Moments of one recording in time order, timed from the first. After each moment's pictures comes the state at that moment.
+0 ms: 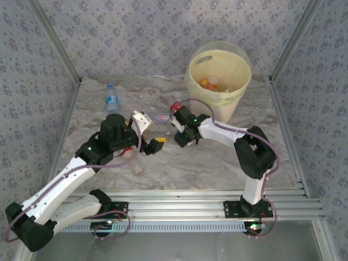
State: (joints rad) left arm -0.67 0.92 0.89 -0.38 0.27 0.10; right arm 0.71 1.83 1.26 -0.60 0.11 -0.09
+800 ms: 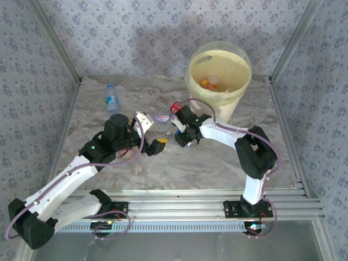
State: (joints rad) left arm -0.68 0.95 0.88 -0.37 0.29 0.06; right arm 0.70 1.82 1.25 -0.58 0.07 -0.09
